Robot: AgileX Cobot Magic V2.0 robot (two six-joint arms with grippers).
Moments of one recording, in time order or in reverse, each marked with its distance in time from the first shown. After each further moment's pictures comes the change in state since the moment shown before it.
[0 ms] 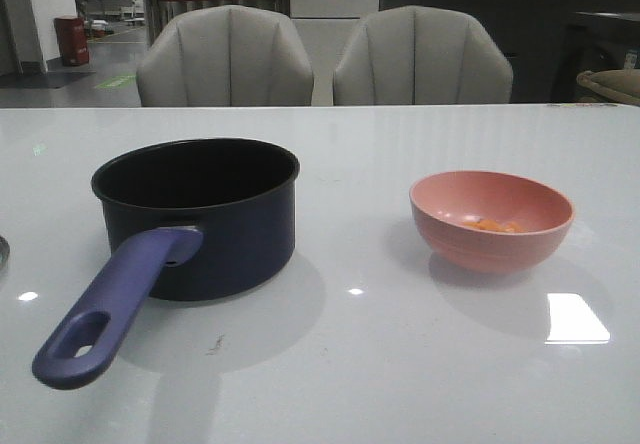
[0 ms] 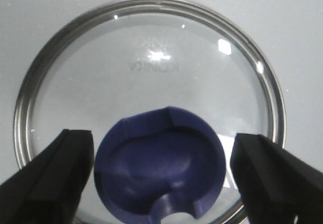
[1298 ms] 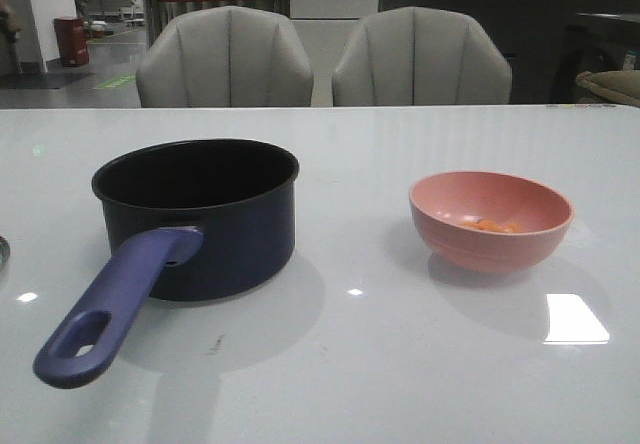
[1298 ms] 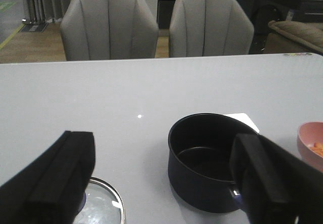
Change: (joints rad) left arm -0.358 -1.481 0.653 0.006 -0.346 0.037; right arm 0.000 0.000 0.000 0.000 0.000 0.000
